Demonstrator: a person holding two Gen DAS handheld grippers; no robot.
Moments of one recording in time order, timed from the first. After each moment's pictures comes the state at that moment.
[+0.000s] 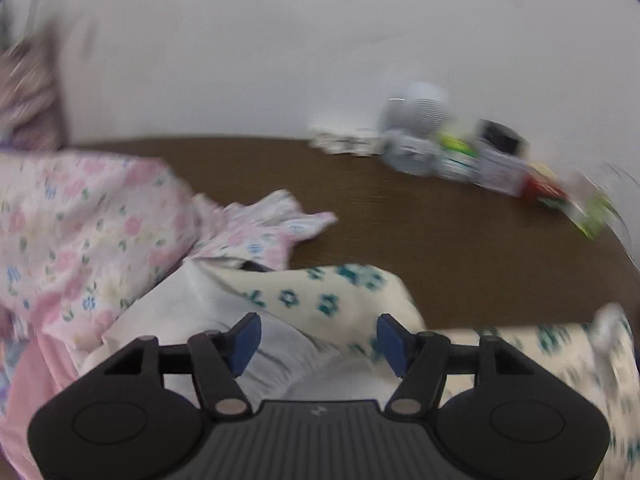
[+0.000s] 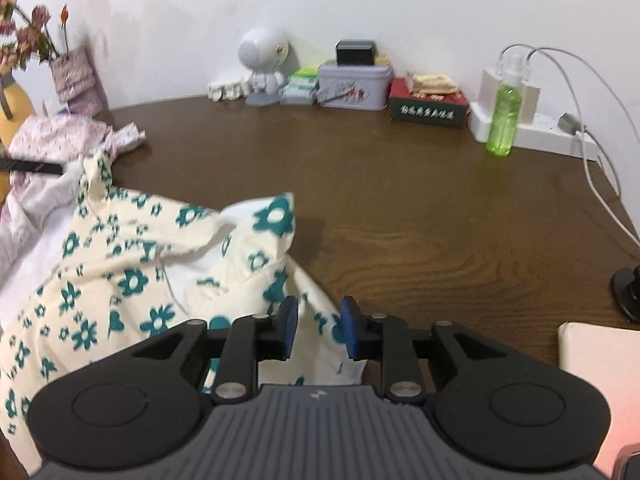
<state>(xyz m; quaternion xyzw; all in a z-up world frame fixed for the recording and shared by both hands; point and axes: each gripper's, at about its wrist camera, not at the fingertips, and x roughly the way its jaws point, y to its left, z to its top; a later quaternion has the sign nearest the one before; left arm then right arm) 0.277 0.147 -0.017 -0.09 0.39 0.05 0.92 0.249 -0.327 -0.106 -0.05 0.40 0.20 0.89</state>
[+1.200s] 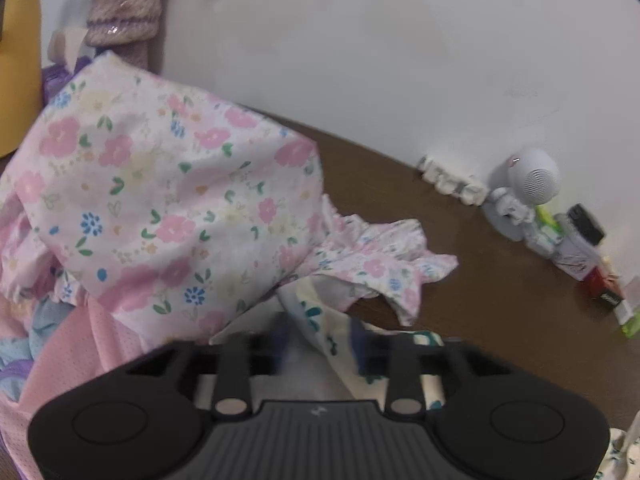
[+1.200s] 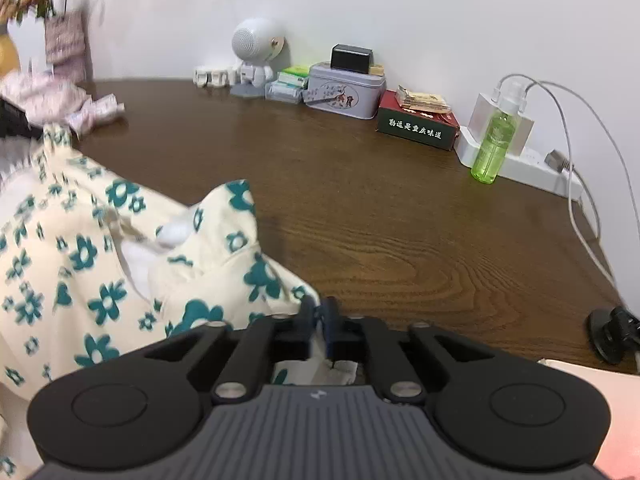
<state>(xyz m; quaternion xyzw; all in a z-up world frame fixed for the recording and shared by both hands) 0.277 0.233 -0.034 -0.19 0.35 0.12 0.91 0.263 -0.329 -0.106 -0.09 0.36 0.17 0.91</state>
